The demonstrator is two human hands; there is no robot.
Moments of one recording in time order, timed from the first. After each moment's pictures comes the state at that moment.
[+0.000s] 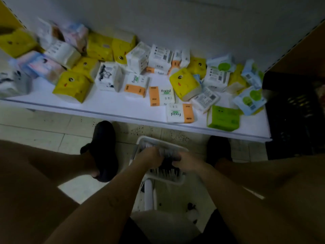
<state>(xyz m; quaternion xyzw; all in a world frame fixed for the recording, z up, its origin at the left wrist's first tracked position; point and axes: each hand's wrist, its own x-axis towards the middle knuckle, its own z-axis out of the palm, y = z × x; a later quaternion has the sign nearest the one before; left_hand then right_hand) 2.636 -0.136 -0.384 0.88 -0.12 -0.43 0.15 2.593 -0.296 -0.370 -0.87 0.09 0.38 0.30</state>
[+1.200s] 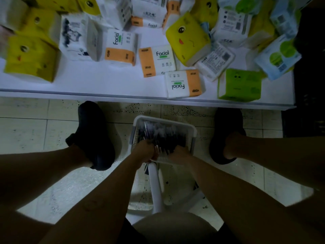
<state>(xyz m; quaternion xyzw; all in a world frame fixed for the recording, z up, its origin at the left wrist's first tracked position) 2.630 -0.115 -0.427 0.73 0.16 -0.53 0.40 2.578 -0.257 -0.475 -0.78 0.24 0.52 0.27</state>
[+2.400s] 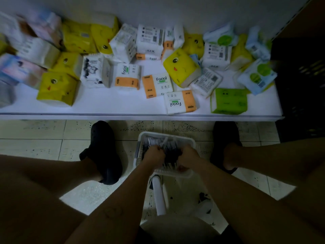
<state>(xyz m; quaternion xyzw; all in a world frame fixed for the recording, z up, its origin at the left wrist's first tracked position) 2.626 -0.138 -0.407 0.79 0.12 -0.44 0.40 2.590 -0.277 -0.436 -0.81 0.29 0.39 0.33</state>
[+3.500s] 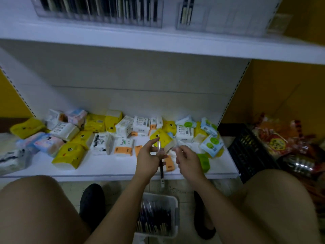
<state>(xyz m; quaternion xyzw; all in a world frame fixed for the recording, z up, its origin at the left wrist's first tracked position) 2.651 -0.174 -0.206 0.68 -0.05 -0.13 0.72 2.595 -0.301 -0.210 -0.77 0.18 -0.14 0.59</state>
